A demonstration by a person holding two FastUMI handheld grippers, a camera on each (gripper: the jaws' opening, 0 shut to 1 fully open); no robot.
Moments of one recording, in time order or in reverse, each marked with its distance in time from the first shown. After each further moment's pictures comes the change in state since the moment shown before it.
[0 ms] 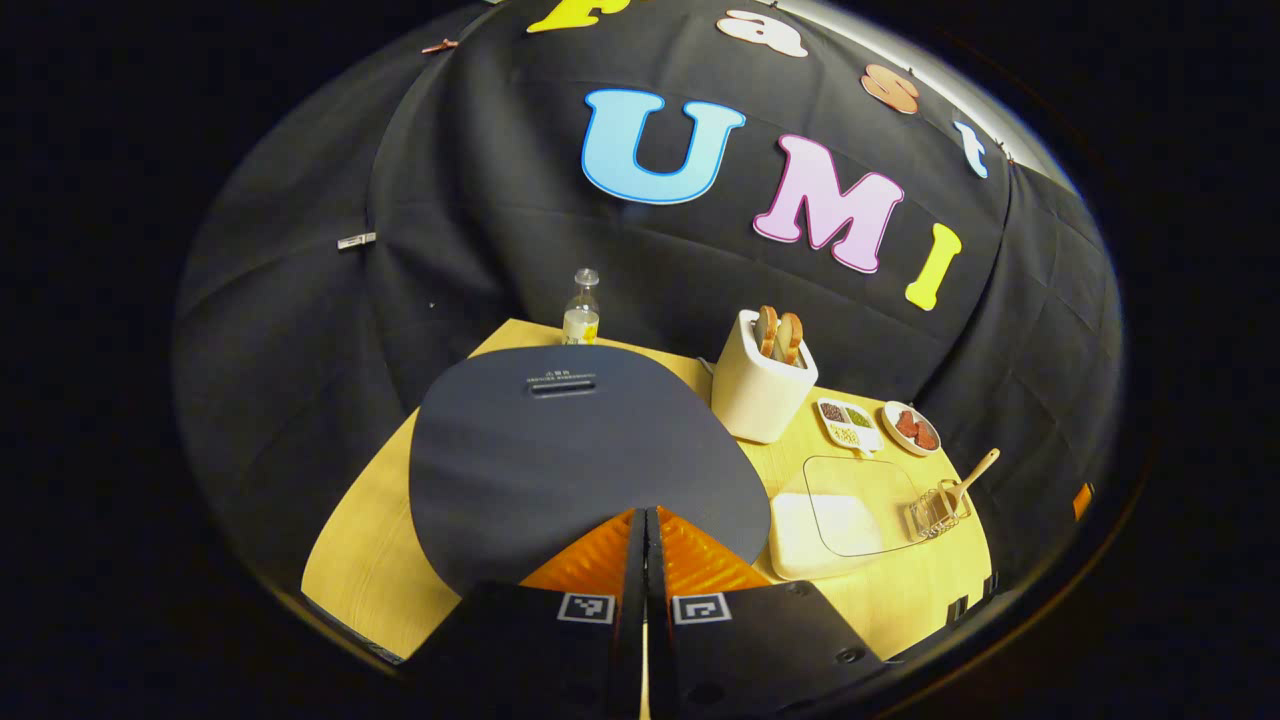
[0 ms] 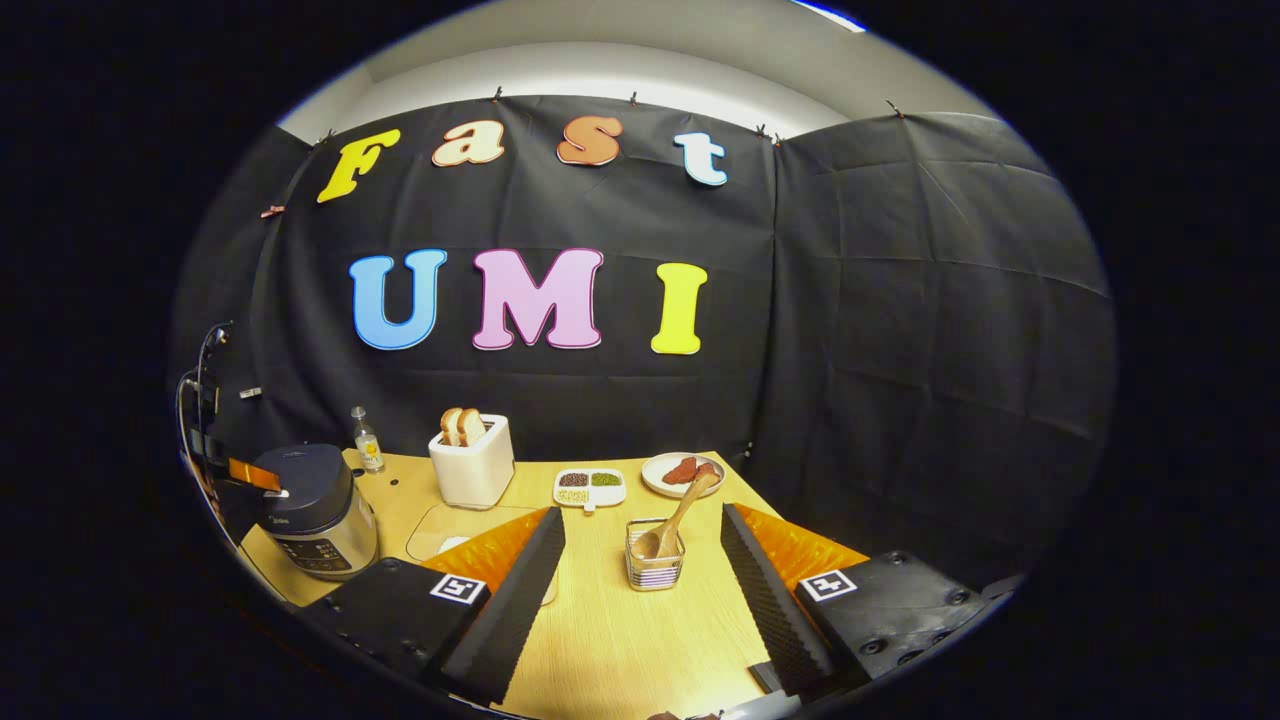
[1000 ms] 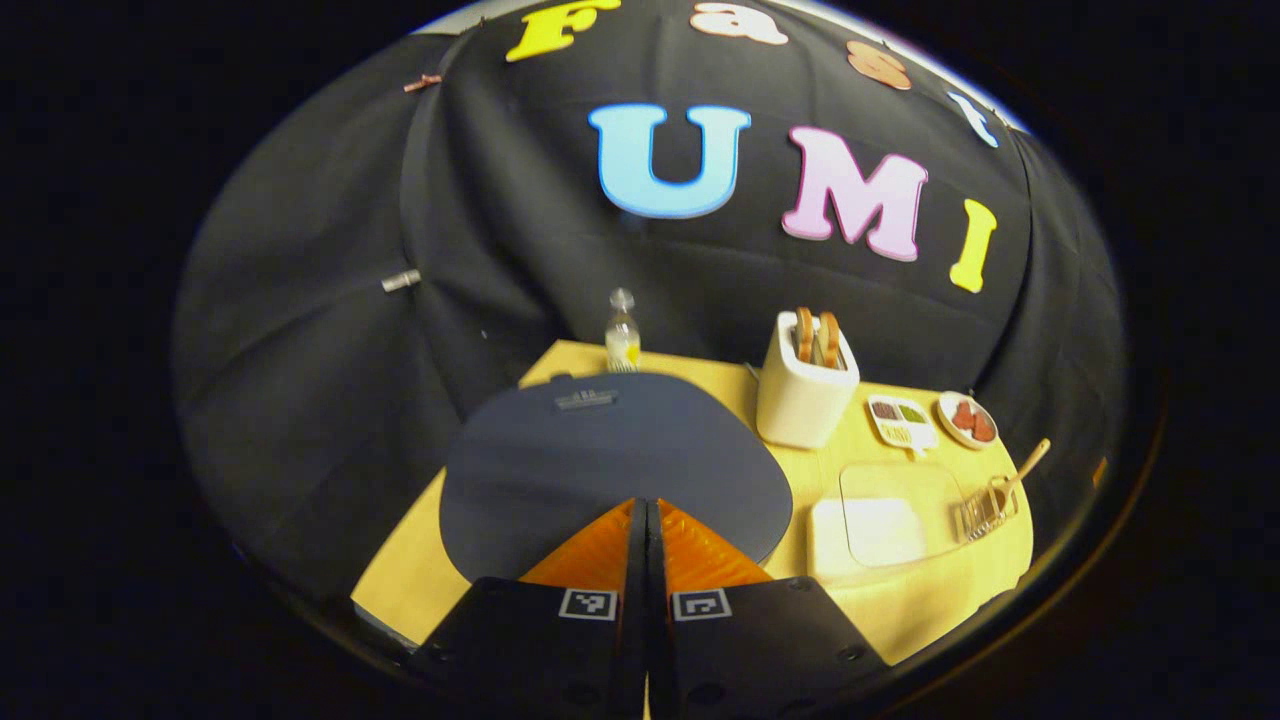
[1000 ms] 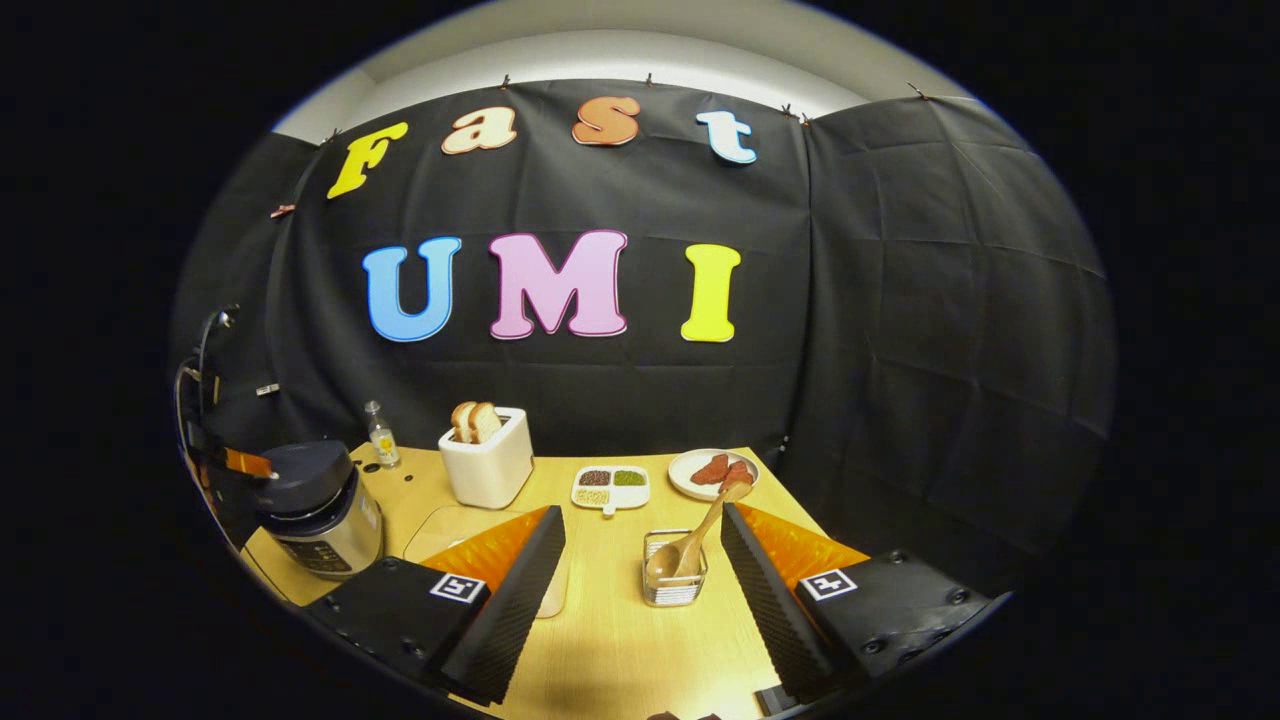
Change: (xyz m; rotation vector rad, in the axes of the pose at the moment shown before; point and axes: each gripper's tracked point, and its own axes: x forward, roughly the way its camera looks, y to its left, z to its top) left arm -0.030 -0.012 0.069 0.090 -0.139 0.261; right arm 0.075 -0.010 0.007 0.009 0.025 0.089
